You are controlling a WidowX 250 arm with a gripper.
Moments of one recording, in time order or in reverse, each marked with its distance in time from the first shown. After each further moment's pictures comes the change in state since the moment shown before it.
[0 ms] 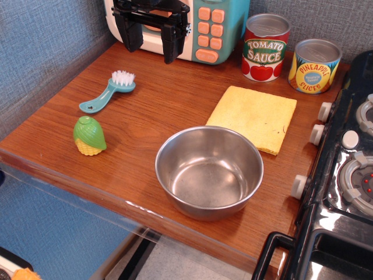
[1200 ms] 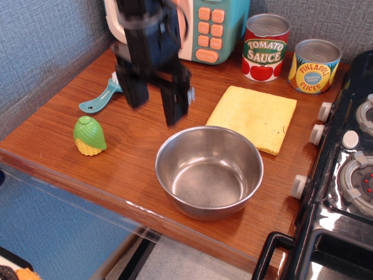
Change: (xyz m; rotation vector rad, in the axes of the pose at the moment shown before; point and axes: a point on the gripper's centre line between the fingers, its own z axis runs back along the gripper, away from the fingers) arm -0.070 -0.053 -0.025 -0.073 0.025 -0.140
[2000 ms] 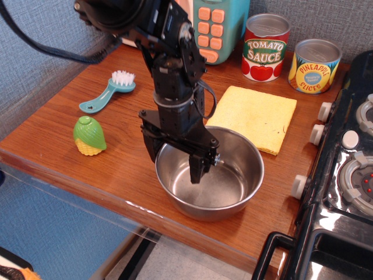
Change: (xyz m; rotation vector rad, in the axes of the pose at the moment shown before) arm -0.004 -0.023 -0.065 0.023 0.010 0.087
